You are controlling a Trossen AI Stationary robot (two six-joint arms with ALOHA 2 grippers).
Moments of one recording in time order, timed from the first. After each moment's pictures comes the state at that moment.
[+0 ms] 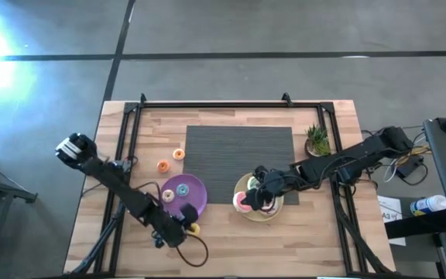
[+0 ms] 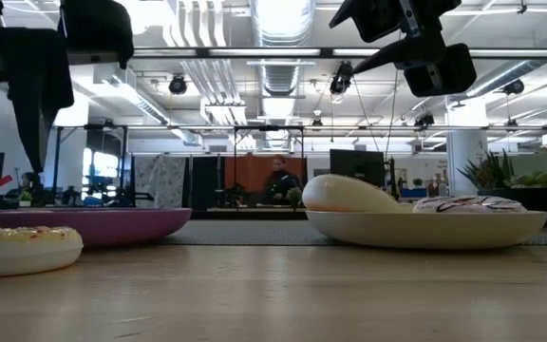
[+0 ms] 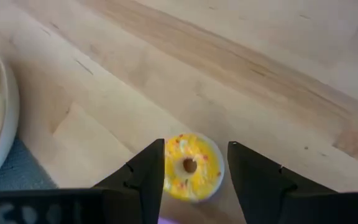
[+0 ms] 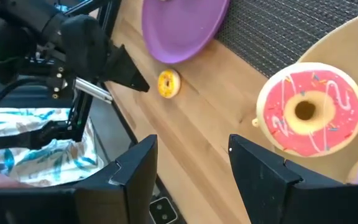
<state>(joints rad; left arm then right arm) -0.66 1.54 0.80 -0.14 -0.13 0.41 0.30 1.45 0.97 -0.18 0.02 1.35</state>
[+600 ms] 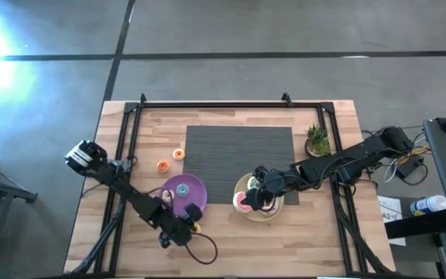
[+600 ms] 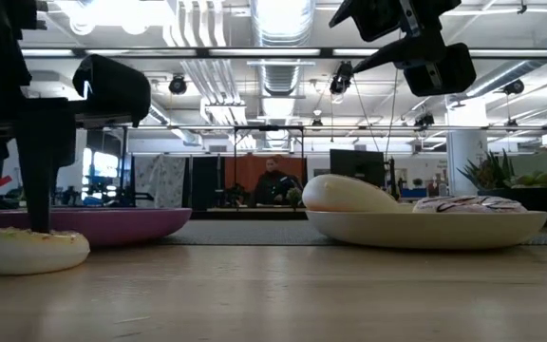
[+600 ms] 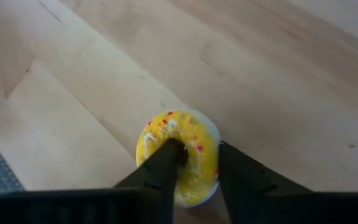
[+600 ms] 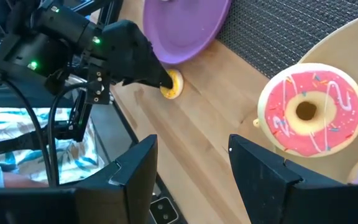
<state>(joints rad) -0.63 1.67 0.82 -0.13 -0.14 0.33 0.30 1.45 0.97 -0.18 0.03 1.35</state>
